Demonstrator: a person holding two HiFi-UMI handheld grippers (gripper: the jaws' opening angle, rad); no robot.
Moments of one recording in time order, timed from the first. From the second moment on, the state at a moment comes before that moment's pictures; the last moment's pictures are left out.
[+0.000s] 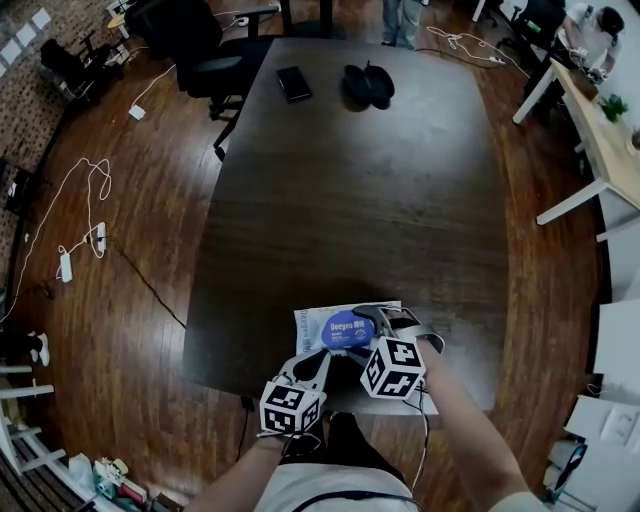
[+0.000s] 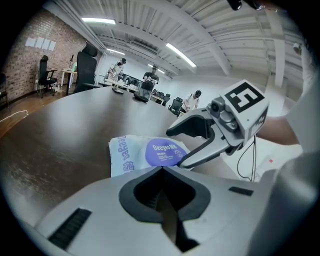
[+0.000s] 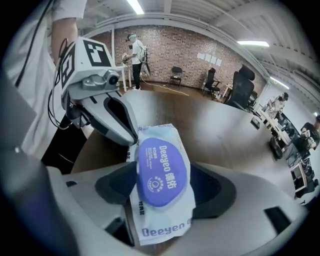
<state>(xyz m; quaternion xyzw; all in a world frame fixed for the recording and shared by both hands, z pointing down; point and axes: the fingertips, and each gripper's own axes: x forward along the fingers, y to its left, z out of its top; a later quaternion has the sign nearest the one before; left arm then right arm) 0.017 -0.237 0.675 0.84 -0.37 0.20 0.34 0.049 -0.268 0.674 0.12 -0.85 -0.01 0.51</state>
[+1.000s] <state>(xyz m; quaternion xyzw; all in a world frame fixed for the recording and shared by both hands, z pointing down) 0.015 -0.250 0.686 0.82 -0.38 0.21 0.38 0.050 -0.279 0.688 0.04 -0.85 0.23 0.47</state>
